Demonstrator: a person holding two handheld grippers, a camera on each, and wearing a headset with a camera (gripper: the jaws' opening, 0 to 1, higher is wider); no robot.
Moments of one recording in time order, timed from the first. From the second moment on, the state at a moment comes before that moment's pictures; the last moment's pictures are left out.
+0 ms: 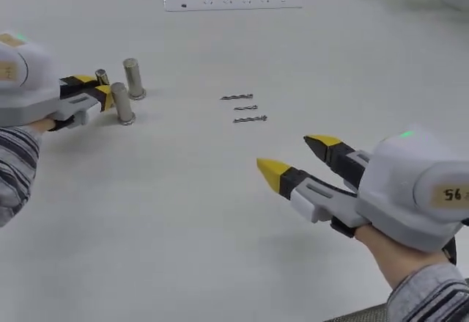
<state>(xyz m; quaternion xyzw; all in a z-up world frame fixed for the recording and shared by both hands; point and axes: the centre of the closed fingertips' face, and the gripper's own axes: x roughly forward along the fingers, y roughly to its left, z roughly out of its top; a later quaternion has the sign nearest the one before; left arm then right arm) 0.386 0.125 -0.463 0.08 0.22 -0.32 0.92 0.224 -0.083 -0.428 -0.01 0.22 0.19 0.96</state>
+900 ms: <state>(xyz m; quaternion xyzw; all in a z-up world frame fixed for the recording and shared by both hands) 0.343 0.143 -0.446 0.09 0.23 -0.31 0.92 0.219 -0.076 -0.426 -0.01 0.23 0.22 0.95</state>
